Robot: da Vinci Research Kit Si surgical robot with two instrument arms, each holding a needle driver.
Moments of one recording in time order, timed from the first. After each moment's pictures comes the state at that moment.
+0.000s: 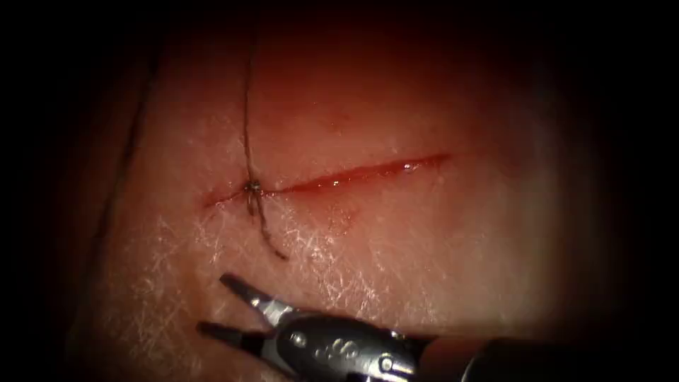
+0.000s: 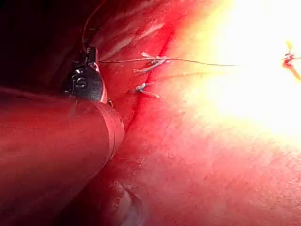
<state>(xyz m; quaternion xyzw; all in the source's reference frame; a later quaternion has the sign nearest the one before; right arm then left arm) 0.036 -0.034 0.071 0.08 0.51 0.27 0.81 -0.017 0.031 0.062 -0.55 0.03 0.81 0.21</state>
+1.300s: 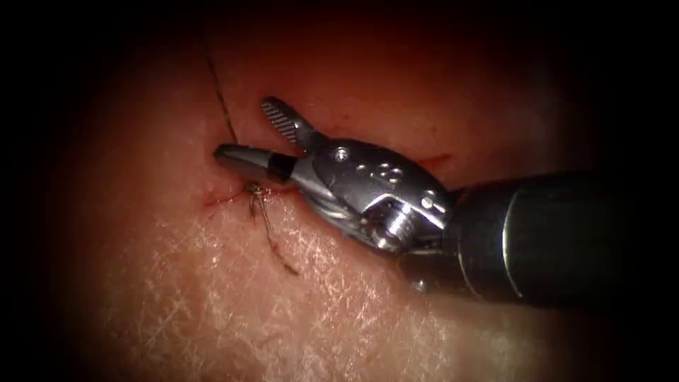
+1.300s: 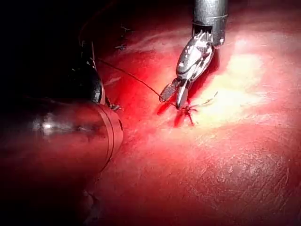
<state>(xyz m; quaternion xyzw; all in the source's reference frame) 0.035 -0.021 0.073 0.17 0.47 0.39 0.78 -0.018 0.021 0.037 -0.61 0.01 0.78 0.15</state>
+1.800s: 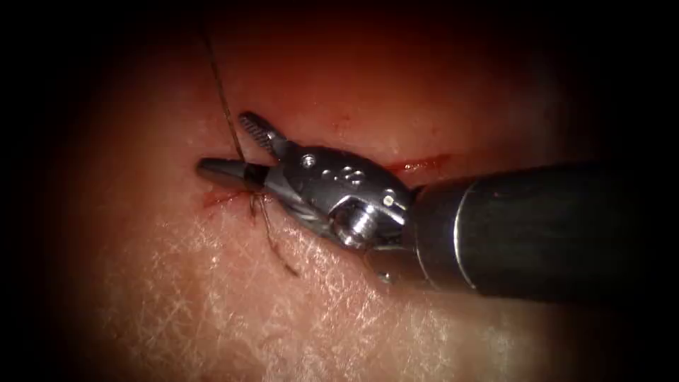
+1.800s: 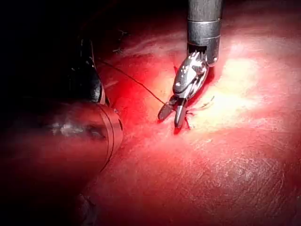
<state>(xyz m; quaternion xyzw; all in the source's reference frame) 0.037 -0.021 0.075 0.15 0.46 0.37 0.79 -0.019 0.020 0.036 -0.62 0.01 0.77 0.15</state>
